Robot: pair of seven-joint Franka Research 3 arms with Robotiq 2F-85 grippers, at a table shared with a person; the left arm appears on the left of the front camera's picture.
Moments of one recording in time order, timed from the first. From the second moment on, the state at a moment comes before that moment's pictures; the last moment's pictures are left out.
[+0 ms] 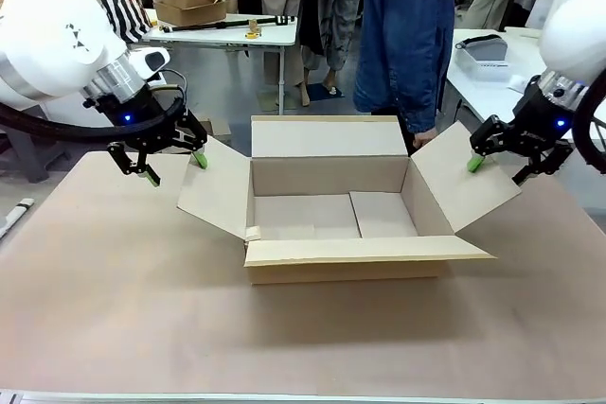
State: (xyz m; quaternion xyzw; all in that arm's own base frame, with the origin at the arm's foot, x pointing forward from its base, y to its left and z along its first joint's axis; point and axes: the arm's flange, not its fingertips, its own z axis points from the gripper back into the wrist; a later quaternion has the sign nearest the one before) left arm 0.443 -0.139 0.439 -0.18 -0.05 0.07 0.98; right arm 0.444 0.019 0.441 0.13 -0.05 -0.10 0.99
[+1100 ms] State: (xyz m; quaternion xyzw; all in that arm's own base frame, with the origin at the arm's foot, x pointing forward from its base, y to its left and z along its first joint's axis) left arm 0.443 -0.139 0.439 -0.18 -0.05 0.07 0.98; right arm 0.444 0.019 0.441 0.13 -0.05 -0.10 0.99
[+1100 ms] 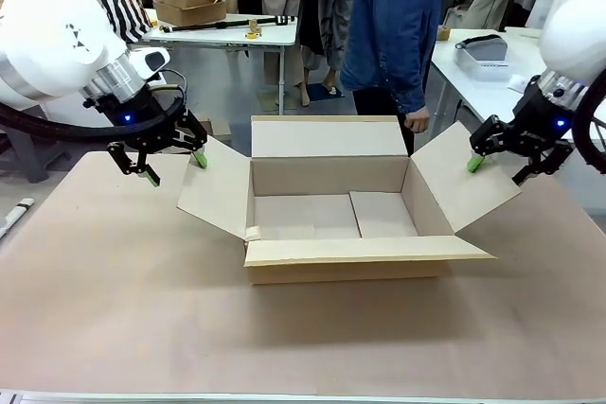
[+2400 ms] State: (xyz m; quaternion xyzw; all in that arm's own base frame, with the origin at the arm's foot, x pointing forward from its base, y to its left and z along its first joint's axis) left arm 0.443 -0.139 0.439 -0.18 -0.05 0.07 0.98; right arm 0.444 0.019 0.441 0.13 -0.05 -0.10 0.99
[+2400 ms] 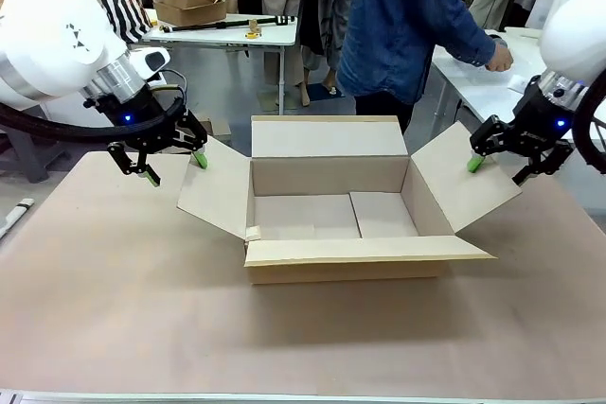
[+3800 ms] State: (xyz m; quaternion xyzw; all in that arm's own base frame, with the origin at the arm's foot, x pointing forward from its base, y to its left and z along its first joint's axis) left arm 0.443 -0.139 0.439 -0.18 -0.05 0.07 0.98; right arm 0.444 0.019 0.441 0.13 -0.05 -0.10 0.99
